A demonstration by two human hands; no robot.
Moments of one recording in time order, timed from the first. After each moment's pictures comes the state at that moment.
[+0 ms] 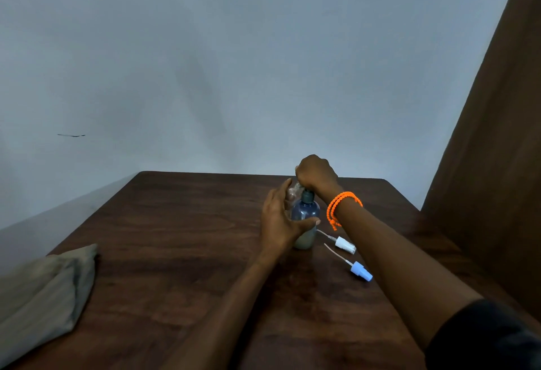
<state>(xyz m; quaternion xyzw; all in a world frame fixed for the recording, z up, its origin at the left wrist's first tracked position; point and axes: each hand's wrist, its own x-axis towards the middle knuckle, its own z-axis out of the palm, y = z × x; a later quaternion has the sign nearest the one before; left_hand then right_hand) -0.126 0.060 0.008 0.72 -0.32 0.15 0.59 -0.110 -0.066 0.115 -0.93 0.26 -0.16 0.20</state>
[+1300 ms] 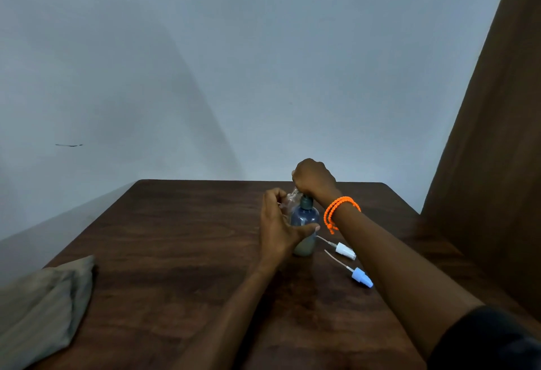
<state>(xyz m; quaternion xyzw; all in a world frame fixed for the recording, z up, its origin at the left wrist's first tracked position) -0.125 0.058 0.007 0.71 -0.30 0.16 0.62 -0.109 -0.065 0.118 -0.94 0.25 -0.17 0.17</state>
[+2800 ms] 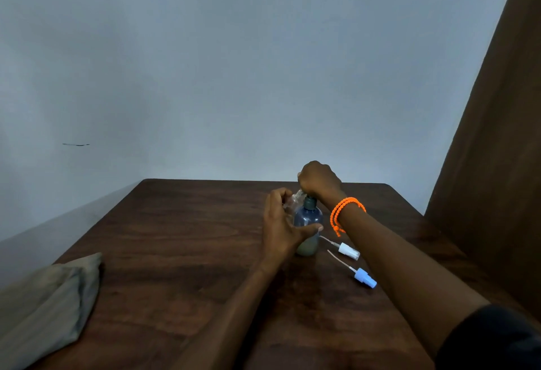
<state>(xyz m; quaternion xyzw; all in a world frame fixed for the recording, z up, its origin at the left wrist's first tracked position) -0.126 0.061 0.010 0.70 -0.33 0.17 0.61 -0.111 -0.066 0.117 -0.93 0.27 -0.17 0.18</state>
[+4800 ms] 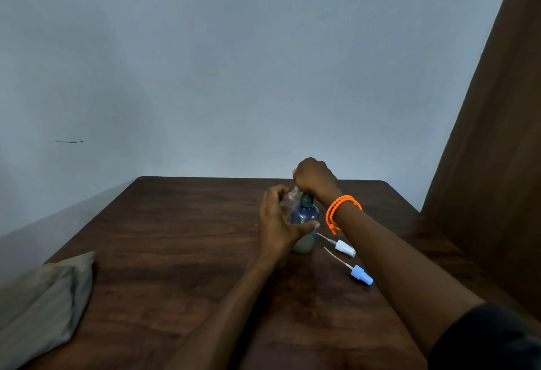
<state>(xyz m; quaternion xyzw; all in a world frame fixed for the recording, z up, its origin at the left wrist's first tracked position) -0.127 0.063 0.011 0.70 -0.33 0.17 0.61 -0.109 -0.064 0.116 -0.93 0.27 -0.16 0.18</state>
